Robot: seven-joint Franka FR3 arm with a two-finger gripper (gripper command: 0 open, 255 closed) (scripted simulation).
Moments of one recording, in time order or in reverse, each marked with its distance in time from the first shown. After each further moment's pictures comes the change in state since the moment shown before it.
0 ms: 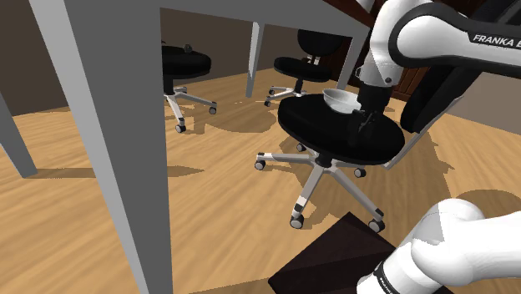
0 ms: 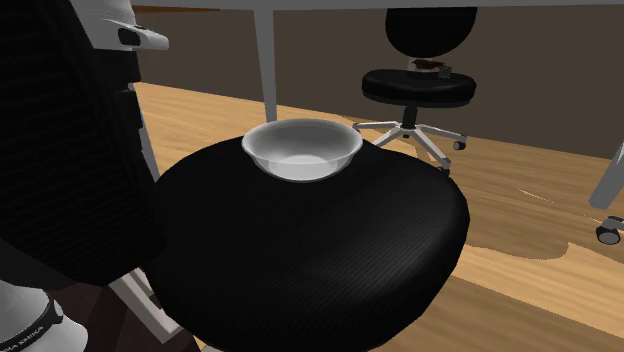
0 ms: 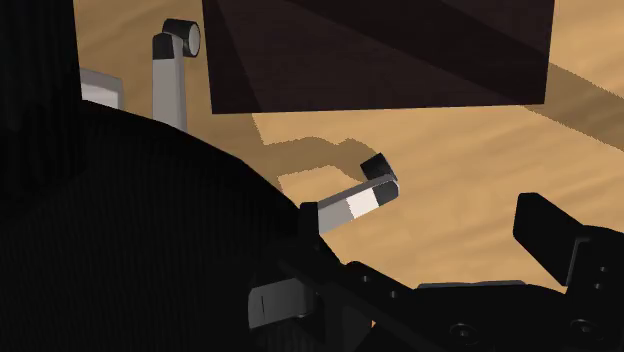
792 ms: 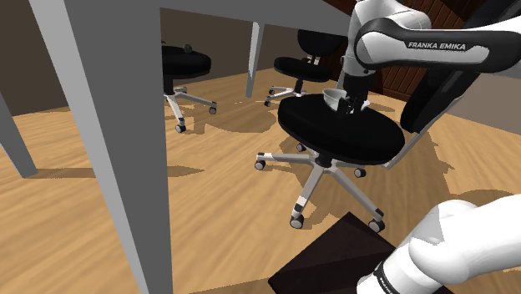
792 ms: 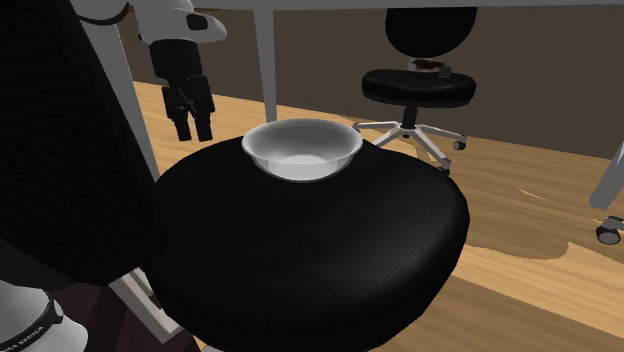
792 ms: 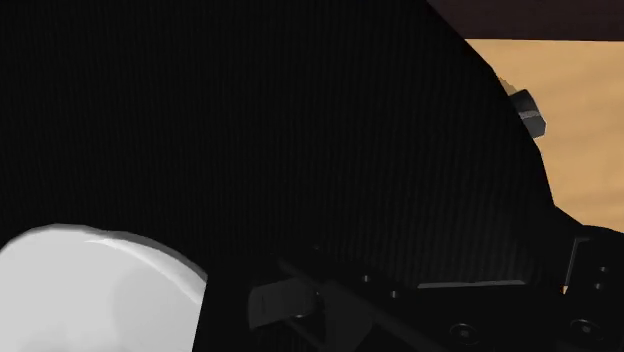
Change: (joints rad) arm -0.053 0.251 -0.025 0.163 -0.250 0.155 -0.119
